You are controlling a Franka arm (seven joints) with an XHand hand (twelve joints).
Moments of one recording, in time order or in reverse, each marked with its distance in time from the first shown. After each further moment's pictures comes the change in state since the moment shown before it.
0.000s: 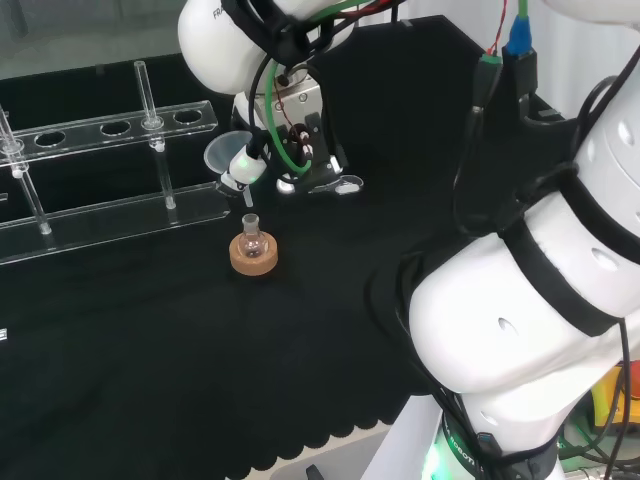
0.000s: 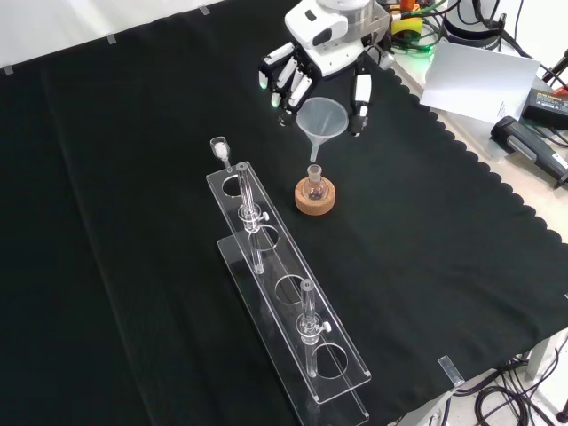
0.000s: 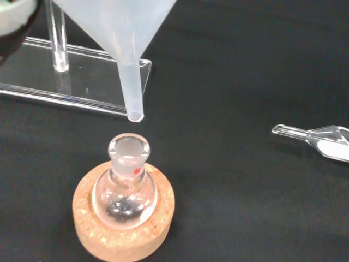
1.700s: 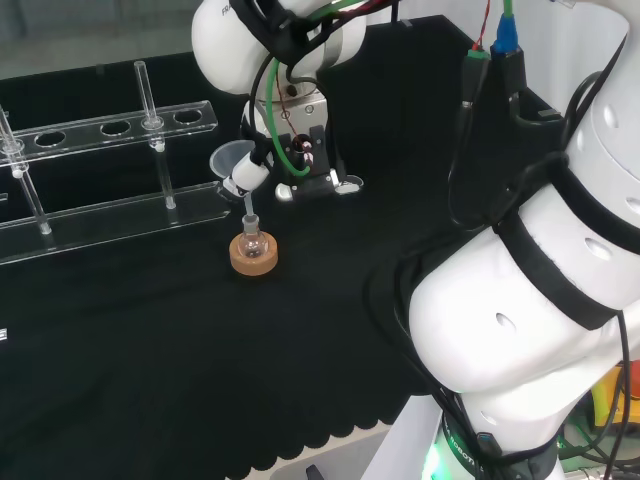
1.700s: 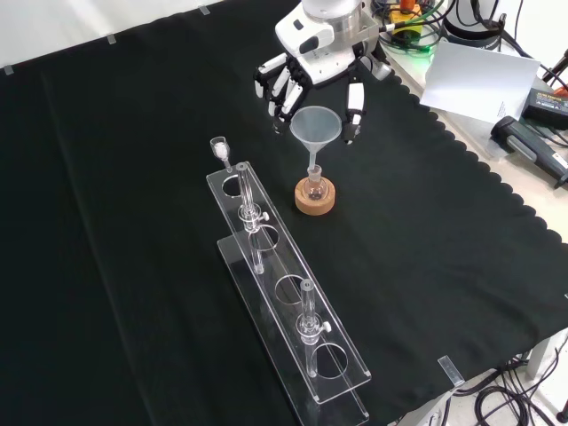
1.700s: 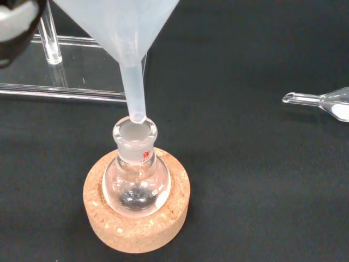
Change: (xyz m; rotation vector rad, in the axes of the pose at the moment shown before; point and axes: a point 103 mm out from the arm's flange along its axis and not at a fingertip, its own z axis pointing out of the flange) arm -0.001 0.004 0.021 0.041 0.096 0.060
